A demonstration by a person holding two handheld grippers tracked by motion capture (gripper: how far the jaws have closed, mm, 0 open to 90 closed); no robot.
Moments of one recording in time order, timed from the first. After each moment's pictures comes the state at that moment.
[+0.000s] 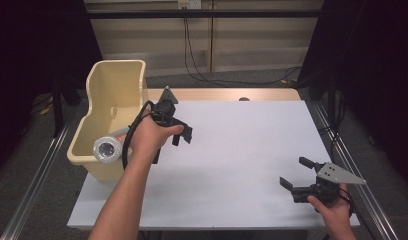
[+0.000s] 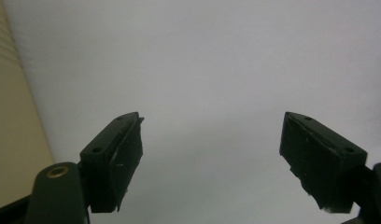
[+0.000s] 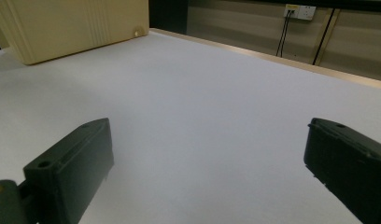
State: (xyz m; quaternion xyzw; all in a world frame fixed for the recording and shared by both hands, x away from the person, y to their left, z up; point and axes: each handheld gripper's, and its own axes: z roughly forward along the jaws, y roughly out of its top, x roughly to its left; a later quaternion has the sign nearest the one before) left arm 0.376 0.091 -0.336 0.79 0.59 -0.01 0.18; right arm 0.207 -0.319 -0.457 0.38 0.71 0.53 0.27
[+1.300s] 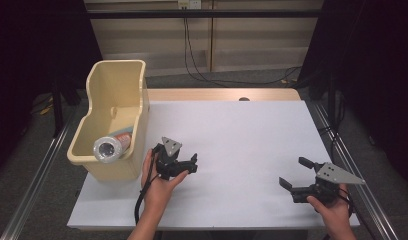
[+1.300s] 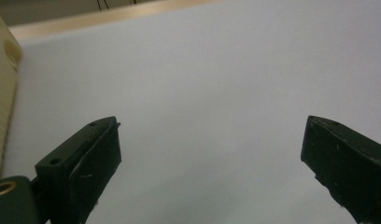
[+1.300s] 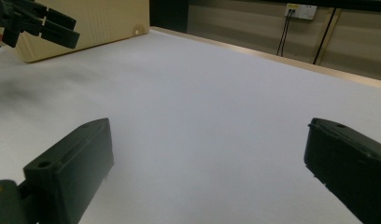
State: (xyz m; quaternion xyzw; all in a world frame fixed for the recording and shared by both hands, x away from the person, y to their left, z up) left arm 0.299 0.096 -0.447 0.75 0.44 0.27 0.42; right arm 0.207 -0.318 -0.458 0.38 0.71 0.52 0.27
